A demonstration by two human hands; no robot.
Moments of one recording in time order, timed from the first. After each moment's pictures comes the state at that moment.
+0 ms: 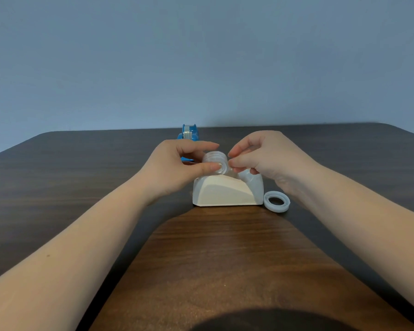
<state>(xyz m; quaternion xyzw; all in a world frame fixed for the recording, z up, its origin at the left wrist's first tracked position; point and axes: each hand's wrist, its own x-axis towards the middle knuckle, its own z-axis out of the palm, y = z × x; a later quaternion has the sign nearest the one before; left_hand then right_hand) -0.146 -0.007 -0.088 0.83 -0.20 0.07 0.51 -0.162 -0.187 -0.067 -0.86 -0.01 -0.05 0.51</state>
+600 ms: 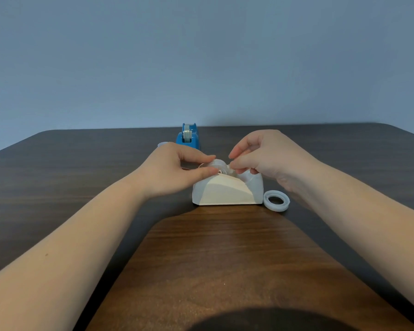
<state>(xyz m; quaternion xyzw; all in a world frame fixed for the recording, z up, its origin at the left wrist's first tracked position) -0.143 -0.003 -0.089 0.88 -0.23 0.06 0.42 -0.161 -0.188 -0.064 -0.88 -0.02 -0.03 0.47</state>
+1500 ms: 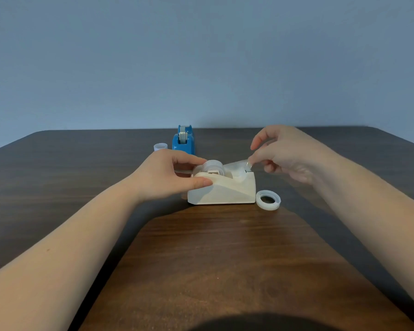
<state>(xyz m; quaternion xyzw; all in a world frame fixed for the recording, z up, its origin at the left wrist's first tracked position) -0.148 0.003 -0.091 0.88 -0.24 0.02 0.41 -0.164 -0.220 -0.055 -0.86 0.04 -0.03 0.51</state>
